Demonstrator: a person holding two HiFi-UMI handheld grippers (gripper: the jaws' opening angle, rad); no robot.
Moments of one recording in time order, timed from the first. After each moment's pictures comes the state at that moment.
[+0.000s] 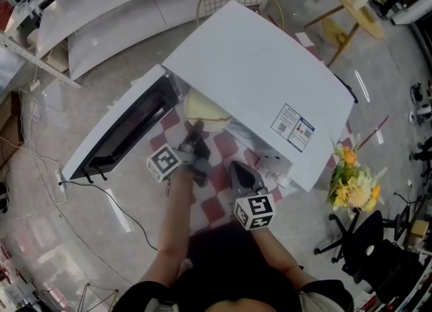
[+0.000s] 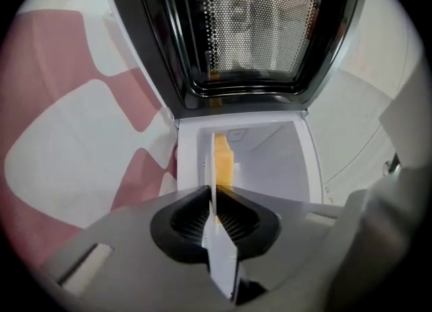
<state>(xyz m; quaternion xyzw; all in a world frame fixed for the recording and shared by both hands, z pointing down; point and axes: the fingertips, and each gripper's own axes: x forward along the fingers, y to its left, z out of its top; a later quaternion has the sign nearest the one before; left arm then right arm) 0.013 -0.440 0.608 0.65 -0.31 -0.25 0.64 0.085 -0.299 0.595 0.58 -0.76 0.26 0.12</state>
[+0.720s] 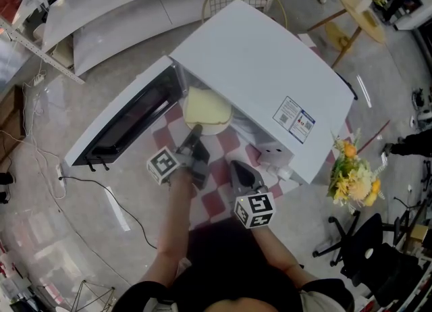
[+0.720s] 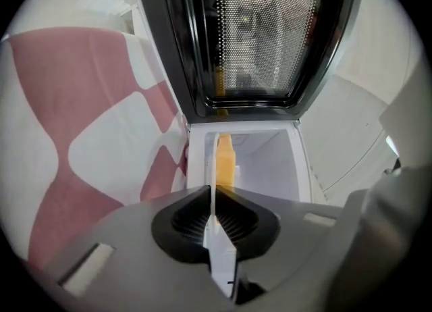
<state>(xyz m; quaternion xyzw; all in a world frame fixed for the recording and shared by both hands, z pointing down) -0.007 -0.411 0.616 0.63 -0.32 -0.26 0.65 0.076 -0.283 0.594 0.56 -0.77 0.26 0.13</state>
